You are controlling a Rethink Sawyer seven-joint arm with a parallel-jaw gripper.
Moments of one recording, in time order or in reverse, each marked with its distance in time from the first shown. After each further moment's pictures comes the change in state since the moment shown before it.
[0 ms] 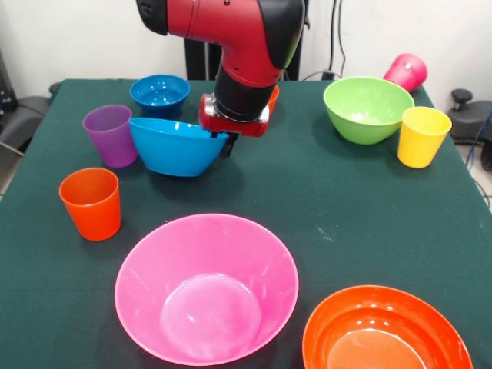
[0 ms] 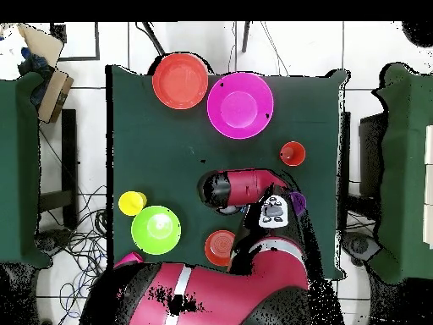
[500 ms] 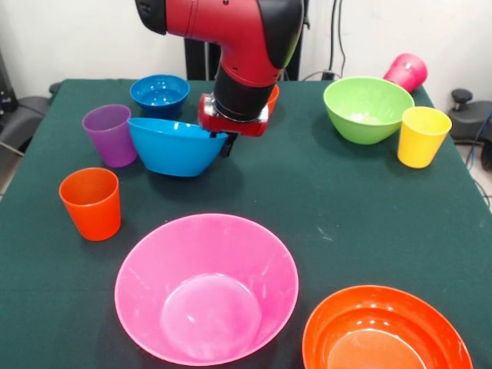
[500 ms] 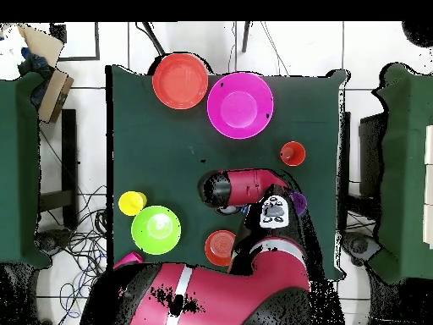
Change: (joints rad) arm -0.002 -0.002 0.001 0.000 0.000 0.000 0.000
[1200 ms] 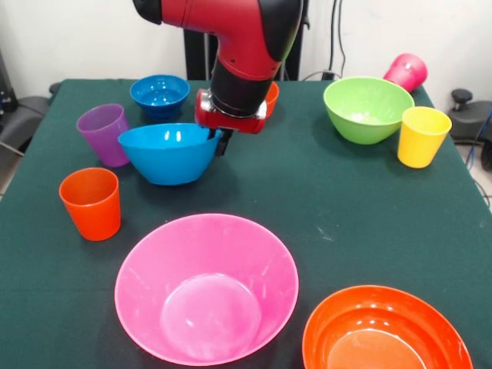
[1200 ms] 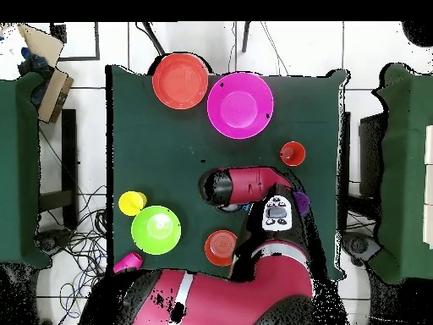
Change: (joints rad) arm -0.004 -0.031 0.001 -0.003 0.000 0.004 0.000
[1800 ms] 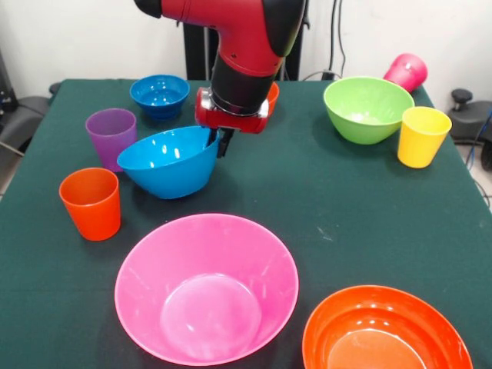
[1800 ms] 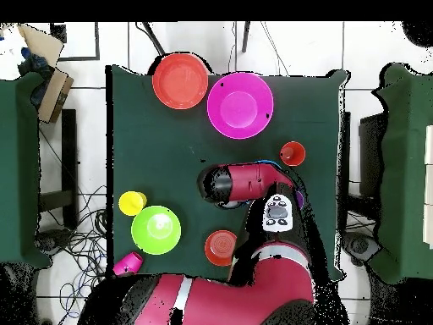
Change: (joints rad) arm 0.000 -0.017 0.008 -0.010 0.000 0.007 0.000
